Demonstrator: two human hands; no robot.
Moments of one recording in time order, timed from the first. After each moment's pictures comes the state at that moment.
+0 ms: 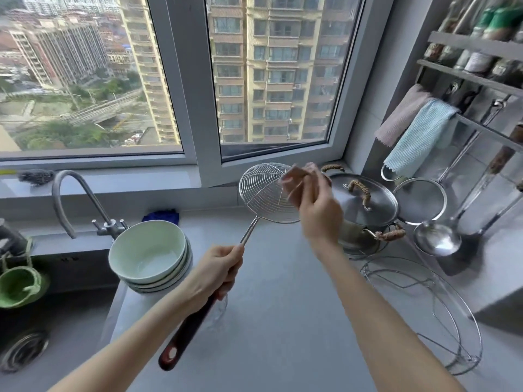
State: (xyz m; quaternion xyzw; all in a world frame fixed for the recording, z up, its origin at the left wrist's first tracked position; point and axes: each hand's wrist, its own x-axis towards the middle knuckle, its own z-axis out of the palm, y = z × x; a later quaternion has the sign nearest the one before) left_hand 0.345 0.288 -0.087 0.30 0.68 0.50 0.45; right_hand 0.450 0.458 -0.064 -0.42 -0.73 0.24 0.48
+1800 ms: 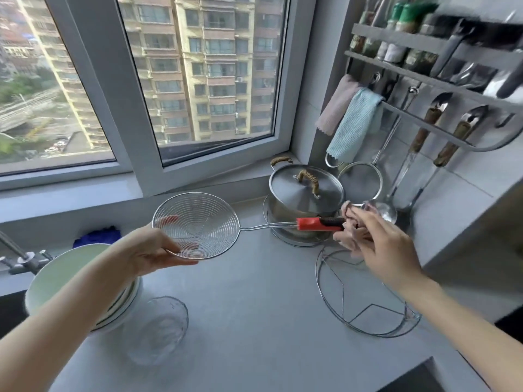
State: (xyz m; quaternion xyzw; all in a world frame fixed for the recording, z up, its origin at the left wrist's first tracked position) left_hand 0.248 0.360 -0.117 0.12 0.66 0.49 0.55; right_hand 0.651 0.483 -0.078 -0.39 -0.86 -0.10 0.31
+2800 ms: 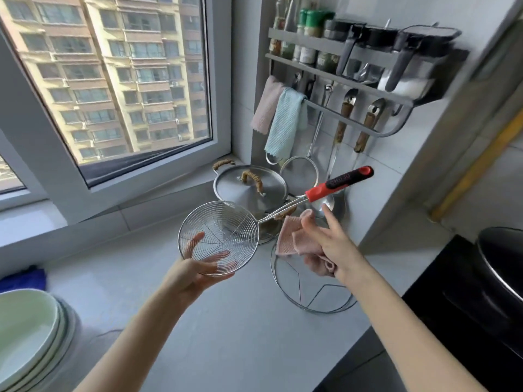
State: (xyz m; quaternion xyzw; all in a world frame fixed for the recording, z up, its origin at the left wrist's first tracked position) left_hand 0.387 0.401 -0.135 0.13 0.44 0.57 0.69; right_hand 0.645 0.447 -0.063 -0.50 -0.44 0.62 0.42
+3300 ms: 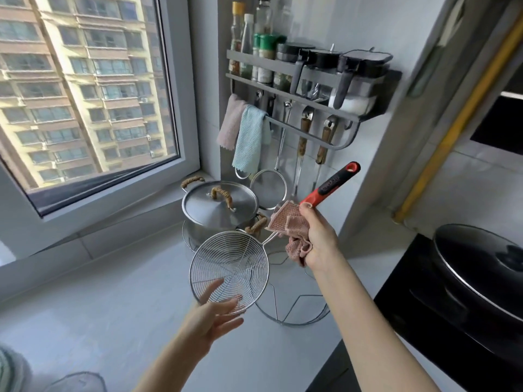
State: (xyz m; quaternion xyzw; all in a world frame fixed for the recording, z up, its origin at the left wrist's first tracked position) left_hand 0.463 0.393 -0.166 0.15 0.50 0.47 0.71; right_hand 0.653 0.476 -0.046 -0.54 -0.27 0.56 0.57
